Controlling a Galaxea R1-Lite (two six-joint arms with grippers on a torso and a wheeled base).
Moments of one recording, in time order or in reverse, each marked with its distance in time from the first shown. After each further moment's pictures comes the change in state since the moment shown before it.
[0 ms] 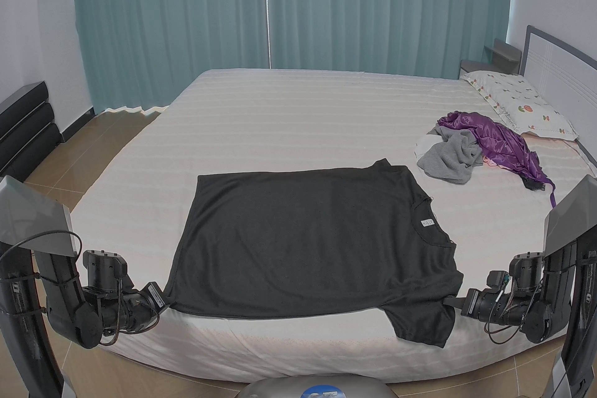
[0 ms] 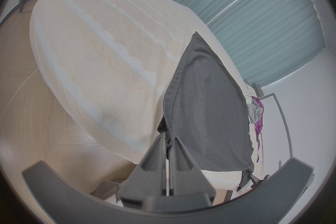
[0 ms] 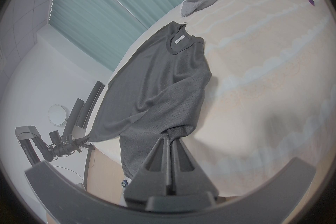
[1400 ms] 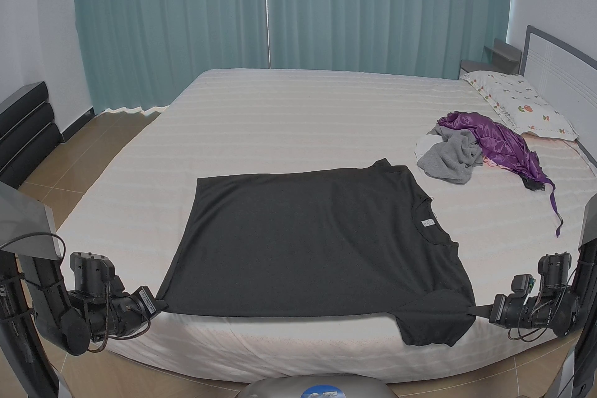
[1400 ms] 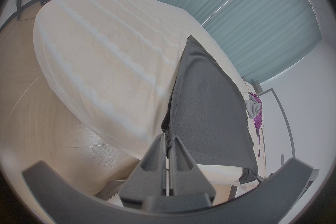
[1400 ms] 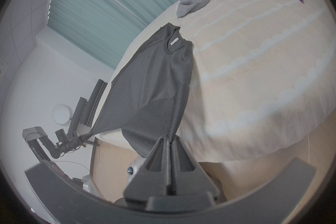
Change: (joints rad) left arm 0.014 -0.098 0.095 -0.005 0.001 0.060; right arm -0.183 -0.199 0.093 0.245 0.156 -0.151
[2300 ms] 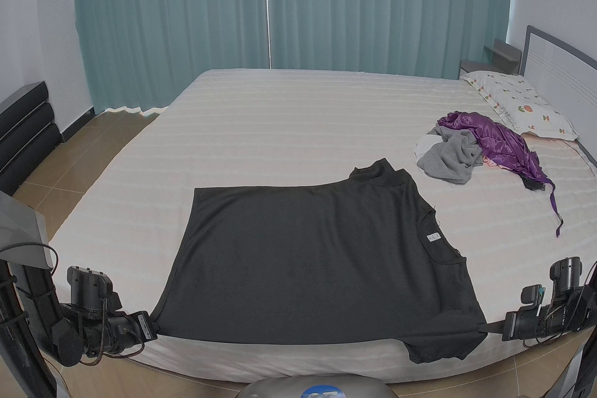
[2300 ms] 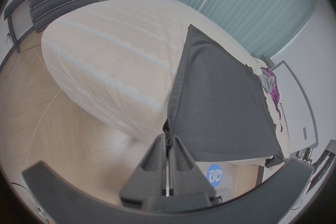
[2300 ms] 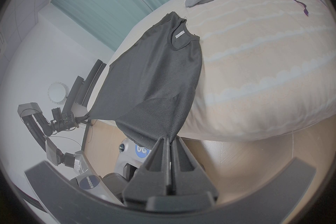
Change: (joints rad) left arm -0.020 -0.061 0.100 0.086 0.102 0.214; right arm -0.102 -0.176 0.000 0.391 0.036 -0.332
